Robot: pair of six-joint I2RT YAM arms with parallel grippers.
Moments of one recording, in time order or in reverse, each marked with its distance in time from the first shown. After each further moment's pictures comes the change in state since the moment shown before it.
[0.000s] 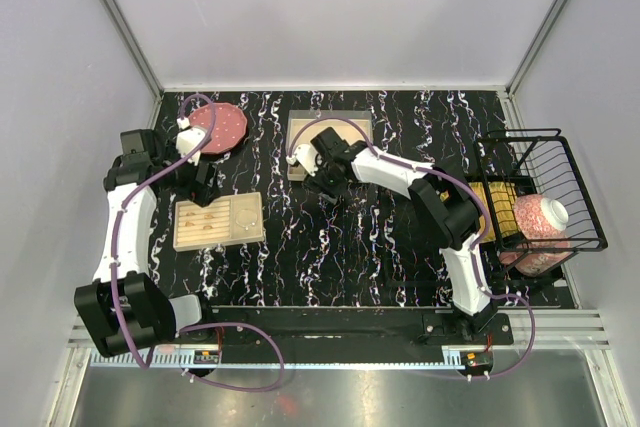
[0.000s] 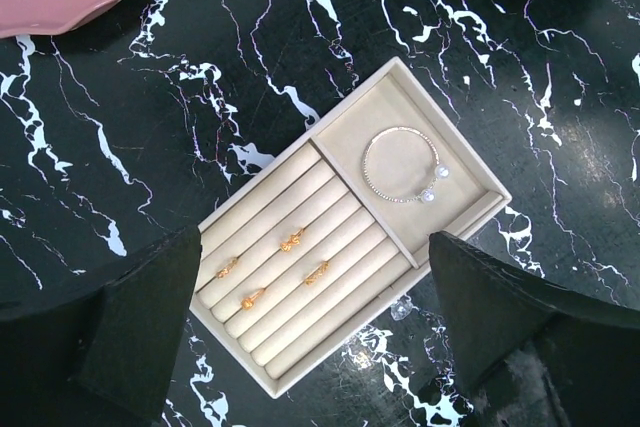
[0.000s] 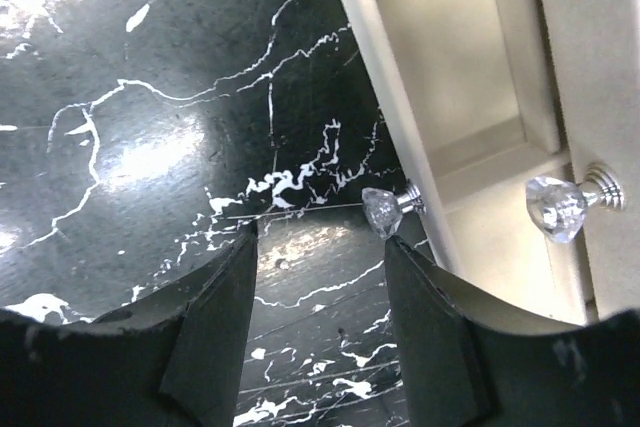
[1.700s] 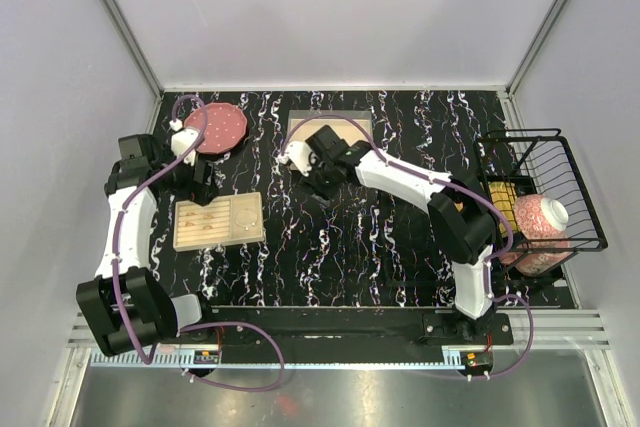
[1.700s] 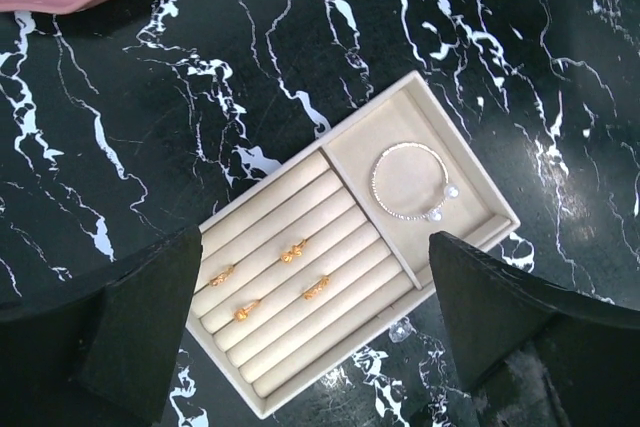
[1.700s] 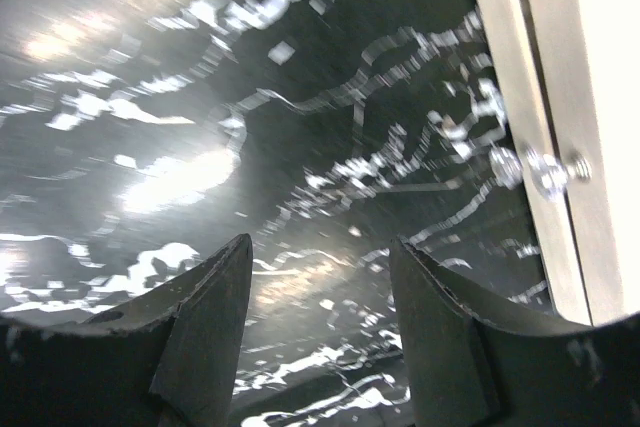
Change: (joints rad) left arm 0.035 0.003 -0.064 0.089 0.020 -0.062; right arm 0.044 -0.138 -0.063 0.002 0.014 0.025
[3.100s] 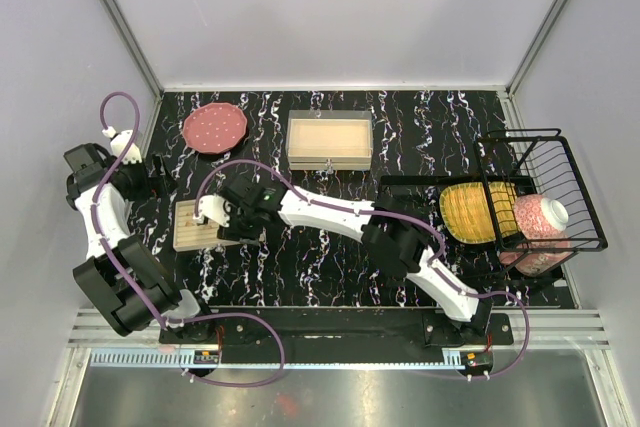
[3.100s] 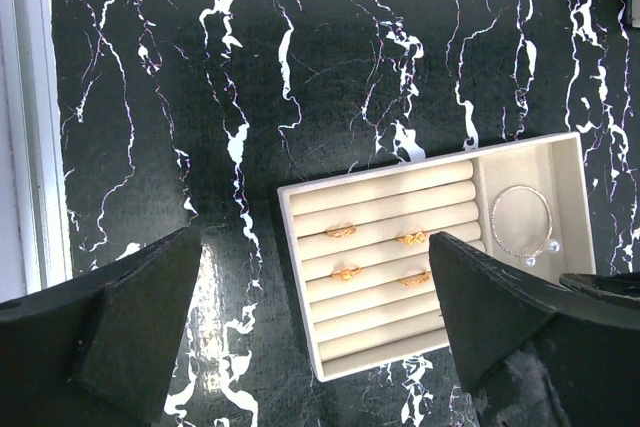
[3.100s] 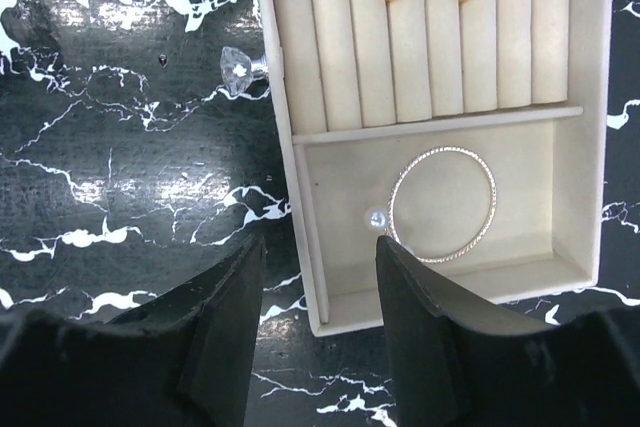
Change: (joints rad) left arm 0.348 0.128 0.045 0.090 0.010 -0.174; right arm 0.389 0.383 0.543 -0.076 -0.081 -0.028
